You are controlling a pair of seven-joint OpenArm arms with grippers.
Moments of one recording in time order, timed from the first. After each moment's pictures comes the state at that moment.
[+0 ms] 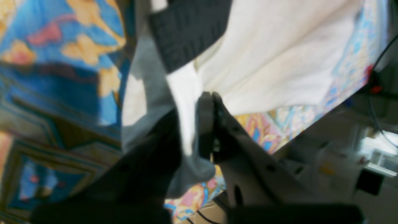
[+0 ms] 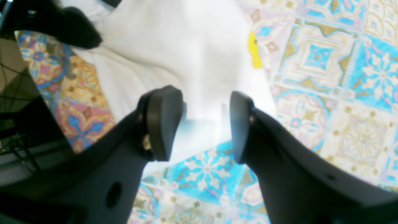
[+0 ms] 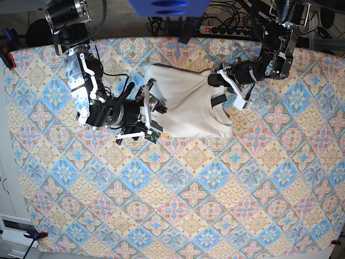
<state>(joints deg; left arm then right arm) 13.4 -21.5 9.4 83.8 -52.3 -14.7 47.2 3.4 12.5 -16.3 100.0 24.2 41.1 -64.9</state>
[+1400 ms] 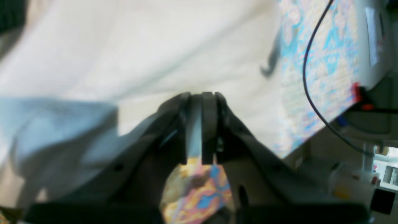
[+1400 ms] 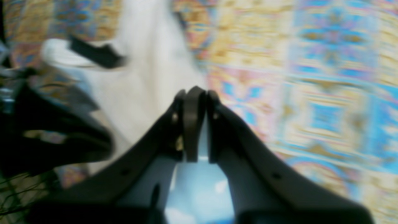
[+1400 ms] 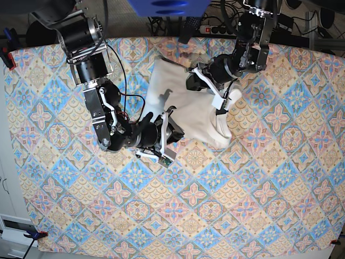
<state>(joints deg) 16.3 -8.2 7.7 88.2 -37.5 -14.6 43.2 15.5 5.2 -17.0 73.1 24.8 41.4 -52.3</state>
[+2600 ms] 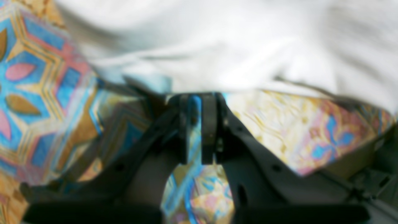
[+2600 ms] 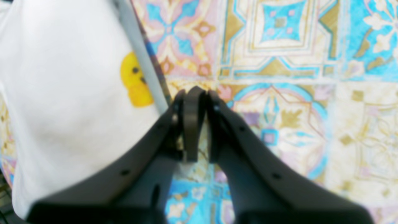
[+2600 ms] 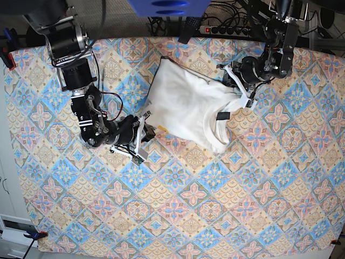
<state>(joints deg) 15.5 -19.6 5.0 87.4 -33.2 -14.6 46.7 18.8 10.5 -16.0 57.1 17.5 41.1 -39.2</state>
